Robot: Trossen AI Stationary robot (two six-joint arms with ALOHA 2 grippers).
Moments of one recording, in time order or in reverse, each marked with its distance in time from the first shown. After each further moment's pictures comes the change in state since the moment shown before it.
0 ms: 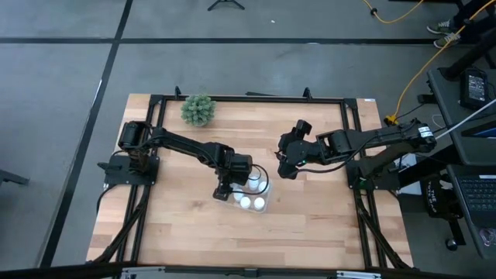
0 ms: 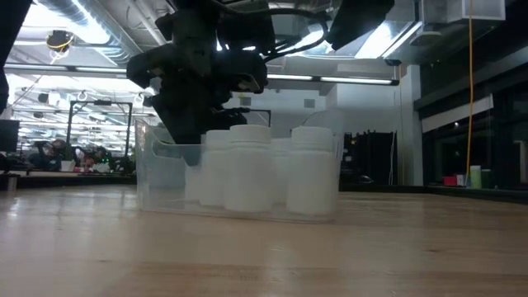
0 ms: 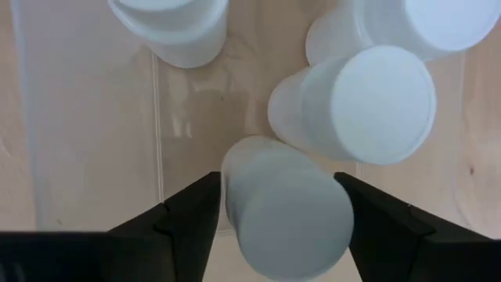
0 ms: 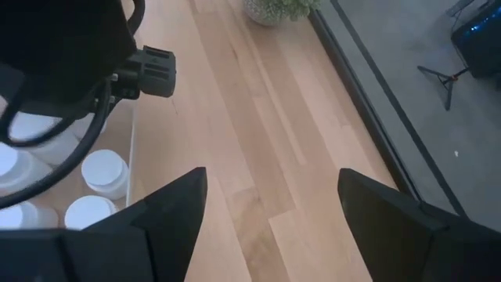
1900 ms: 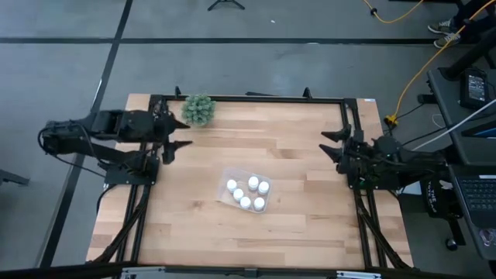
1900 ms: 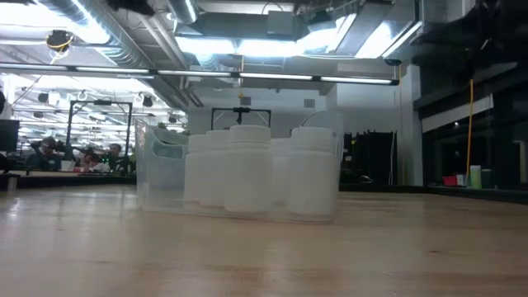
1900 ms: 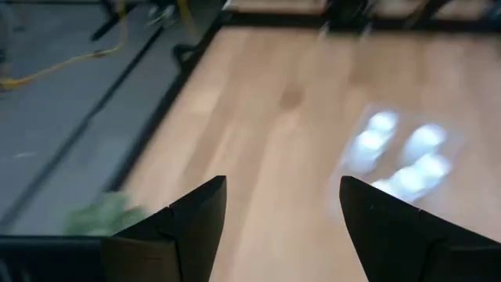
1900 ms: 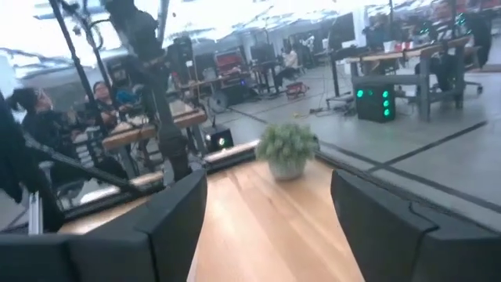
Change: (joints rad) left arm 0.039 -1.076 -0.154 -0.198 -0.502 -0.260; right arm -0.146 -1.396 -1.135 0.753 -0.218 -0.054
